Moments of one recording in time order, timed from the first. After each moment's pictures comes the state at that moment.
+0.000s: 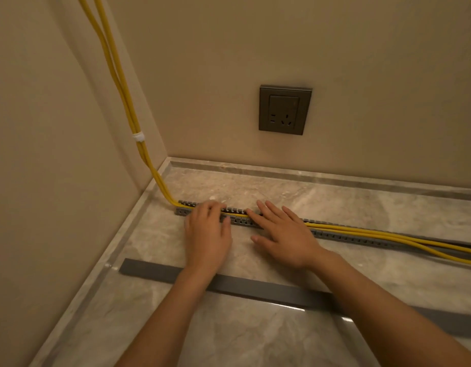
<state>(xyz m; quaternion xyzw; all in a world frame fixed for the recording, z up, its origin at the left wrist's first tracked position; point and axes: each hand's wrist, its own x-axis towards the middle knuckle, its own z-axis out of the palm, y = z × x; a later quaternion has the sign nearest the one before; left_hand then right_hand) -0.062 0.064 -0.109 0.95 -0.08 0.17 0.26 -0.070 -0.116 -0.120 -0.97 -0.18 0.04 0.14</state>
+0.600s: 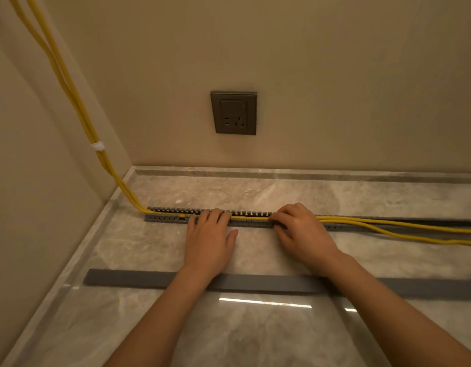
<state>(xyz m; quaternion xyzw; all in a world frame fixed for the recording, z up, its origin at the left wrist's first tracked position) -0.080 0.013 -0.111 0.97 -0.22 0.10 0.11 -0.124 -0.188 -0.095 -0.98 -0.07 -0.10 0.17</state>
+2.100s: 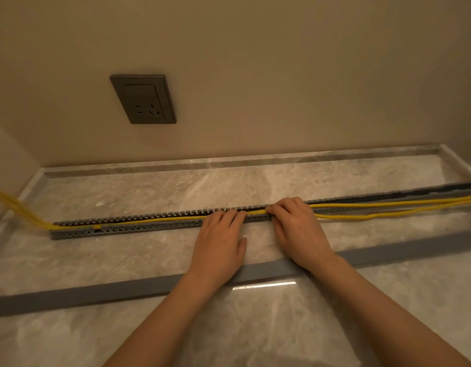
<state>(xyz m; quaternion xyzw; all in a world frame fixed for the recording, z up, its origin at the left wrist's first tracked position) -0.131 -0.112 -0.117 0.91 -0.37 0.06 0.16 -0.187 -0.281 -0.103 -0.97 0.01 -0.19 0.13</state>
